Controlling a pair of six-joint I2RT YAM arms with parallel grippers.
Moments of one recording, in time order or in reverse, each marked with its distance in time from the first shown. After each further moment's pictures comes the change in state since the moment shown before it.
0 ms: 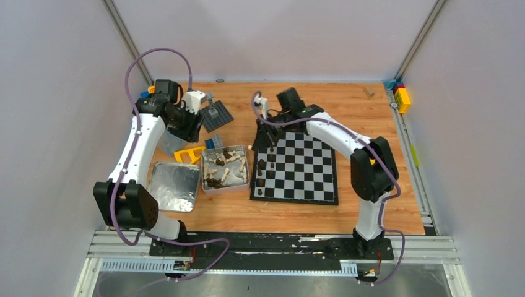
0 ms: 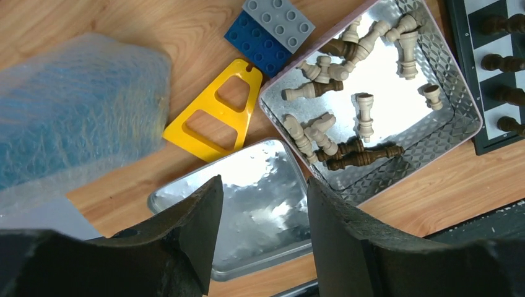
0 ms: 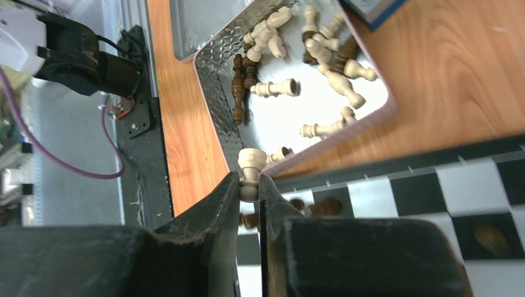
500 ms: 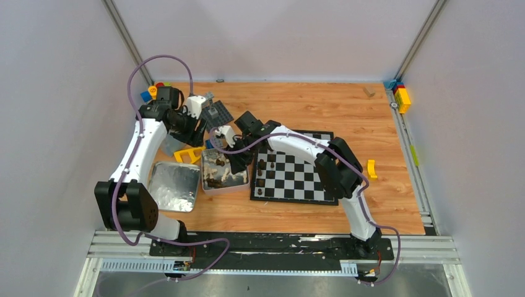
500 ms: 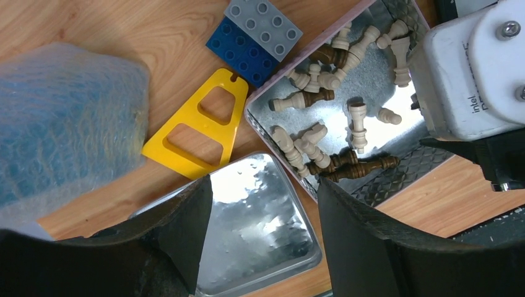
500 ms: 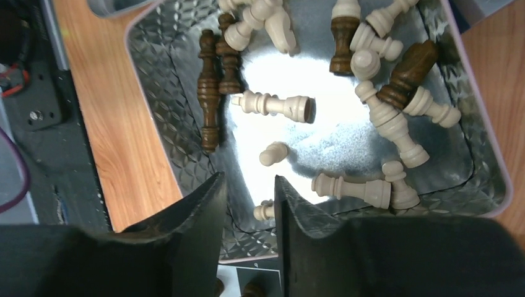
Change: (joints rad) left arm 0.046 -0.019 -0.113 0.089 0.066 -0.014; right arm 0.296 0.271 0.214 -0.093 0.327 -0.107
